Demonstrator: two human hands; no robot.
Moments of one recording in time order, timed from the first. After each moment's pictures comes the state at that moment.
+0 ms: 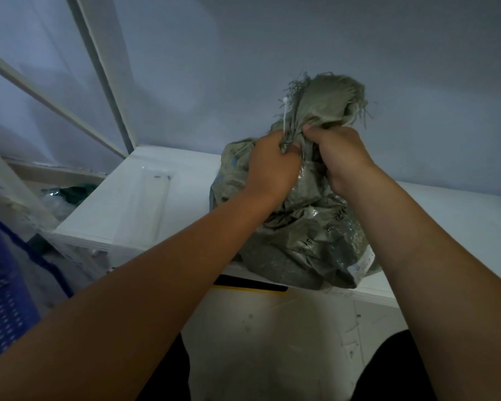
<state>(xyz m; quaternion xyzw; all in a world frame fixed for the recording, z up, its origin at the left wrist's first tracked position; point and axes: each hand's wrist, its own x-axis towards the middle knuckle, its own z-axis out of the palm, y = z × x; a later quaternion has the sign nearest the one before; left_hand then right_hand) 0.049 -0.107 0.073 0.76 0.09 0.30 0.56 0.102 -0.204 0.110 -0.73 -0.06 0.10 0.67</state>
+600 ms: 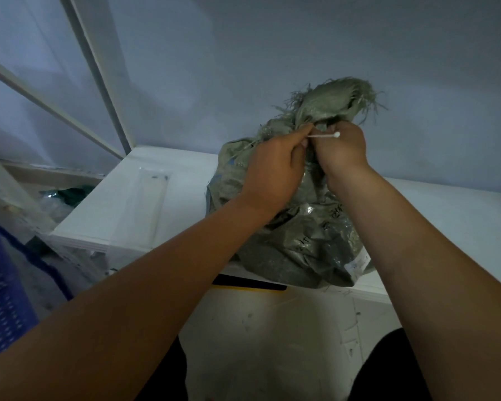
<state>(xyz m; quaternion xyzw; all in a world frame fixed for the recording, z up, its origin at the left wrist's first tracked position) 0.046 -0.113 0.067 0.83 -0.04 0.39 0.40 0.111 -0.205 0.099 -0.80 -0.05 -0.05 0.60</state>
